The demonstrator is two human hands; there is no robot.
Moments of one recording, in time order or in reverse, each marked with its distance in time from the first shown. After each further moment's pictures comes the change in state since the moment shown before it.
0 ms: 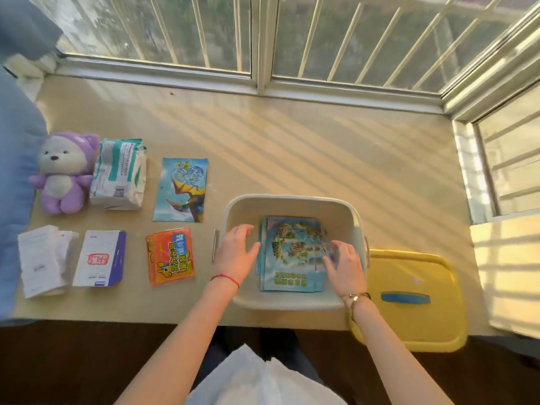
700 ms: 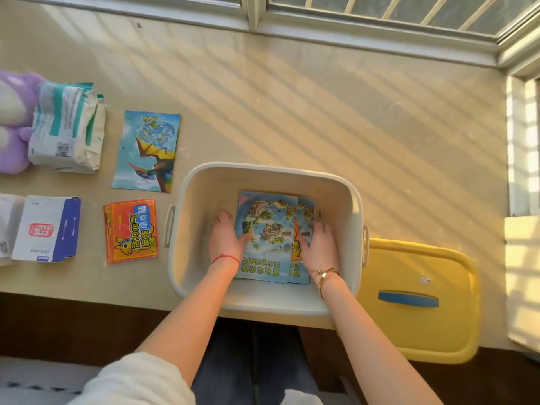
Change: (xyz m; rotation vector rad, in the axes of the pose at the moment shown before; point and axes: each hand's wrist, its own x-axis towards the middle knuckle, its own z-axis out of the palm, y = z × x) left_hand 0.042 -0.025 0.119 0.085 0.061 -0.414; right_hand 0.067 0.040 0.072 -0.010 -0.134 0.067
